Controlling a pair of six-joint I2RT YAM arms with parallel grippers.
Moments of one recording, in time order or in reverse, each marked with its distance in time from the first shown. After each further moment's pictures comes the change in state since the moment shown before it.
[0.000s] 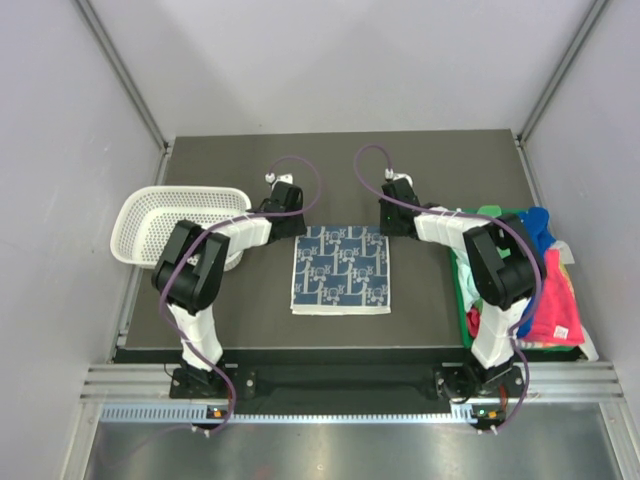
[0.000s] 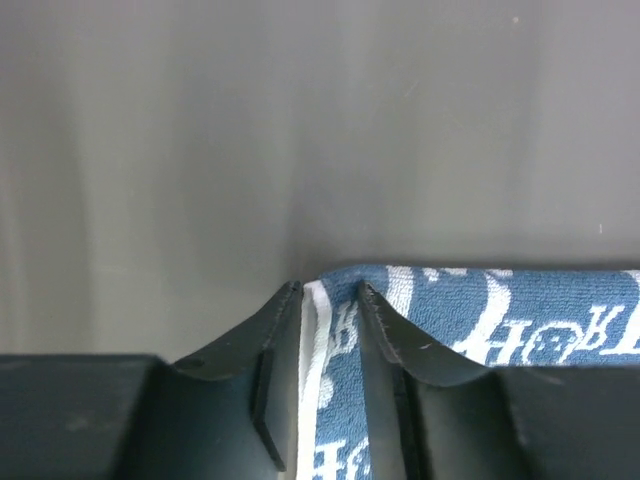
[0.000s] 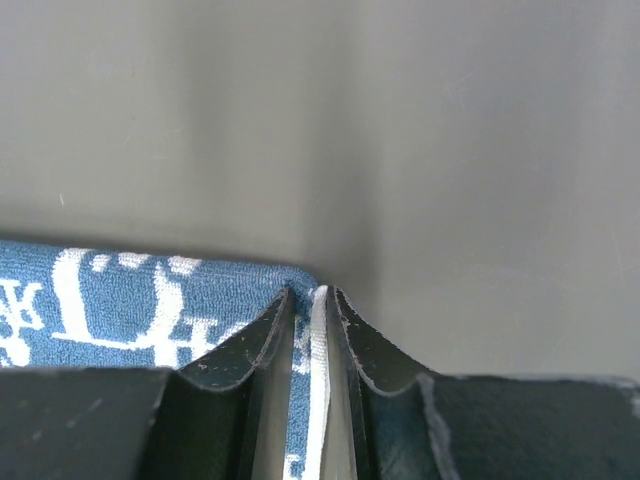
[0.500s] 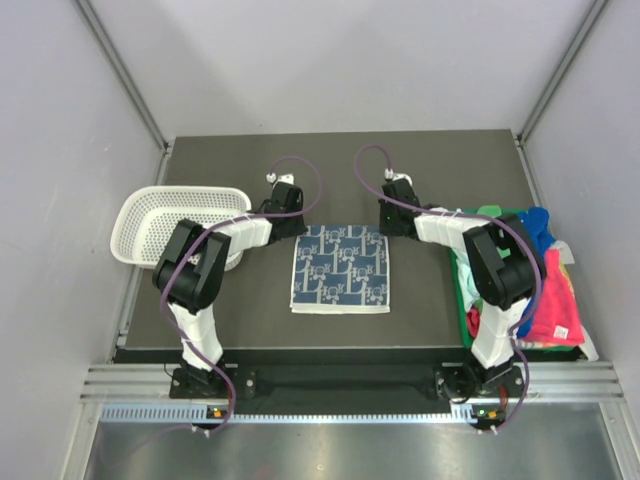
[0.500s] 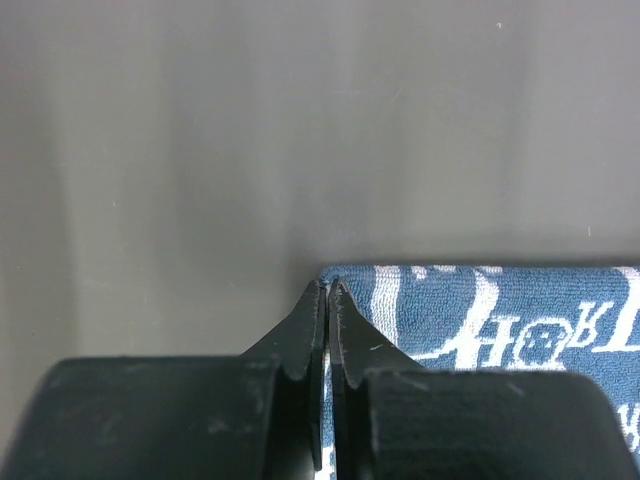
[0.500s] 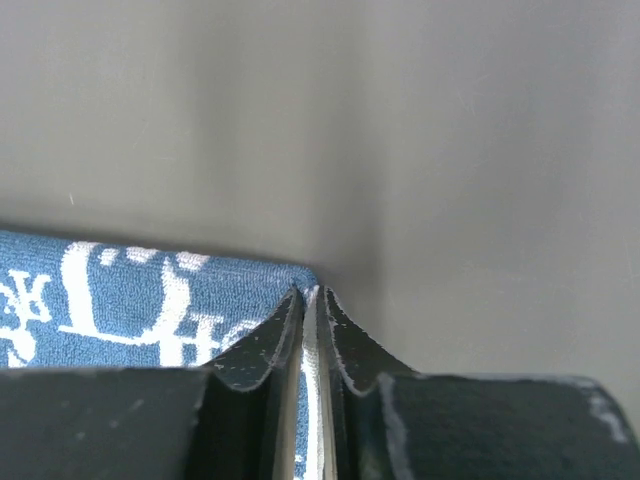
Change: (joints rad) left arm 0.000 0.010 -0.007 0.042 0.016 0.005; right arm -0.005 0.000 -0.007 0.021 -0.013 -0.001
